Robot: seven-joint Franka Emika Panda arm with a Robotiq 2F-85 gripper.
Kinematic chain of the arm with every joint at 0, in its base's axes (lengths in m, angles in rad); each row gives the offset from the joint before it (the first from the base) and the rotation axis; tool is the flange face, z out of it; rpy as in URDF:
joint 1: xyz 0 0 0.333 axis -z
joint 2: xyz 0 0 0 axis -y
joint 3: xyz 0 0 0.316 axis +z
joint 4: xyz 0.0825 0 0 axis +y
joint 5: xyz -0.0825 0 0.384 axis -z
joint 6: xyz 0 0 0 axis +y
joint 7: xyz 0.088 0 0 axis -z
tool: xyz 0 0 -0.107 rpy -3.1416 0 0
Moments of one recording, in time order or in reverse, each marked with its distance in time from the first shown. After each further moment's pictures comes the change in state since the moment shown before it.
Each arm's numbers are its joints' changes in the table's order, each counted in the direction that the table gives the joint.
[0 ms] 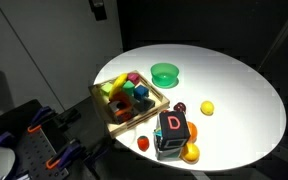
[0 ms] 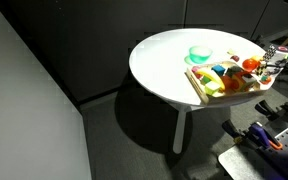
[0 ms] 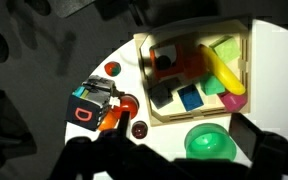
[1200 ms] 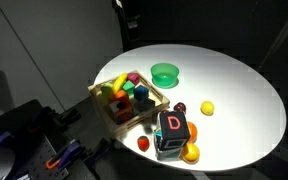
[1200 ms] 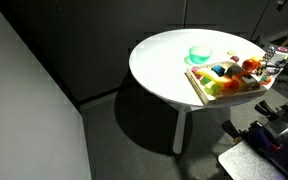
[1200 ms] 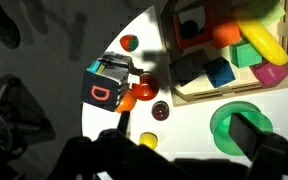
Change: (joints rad) arm 0.035 -0.134 -0.038 0.001 0.081 -0.201 0.027
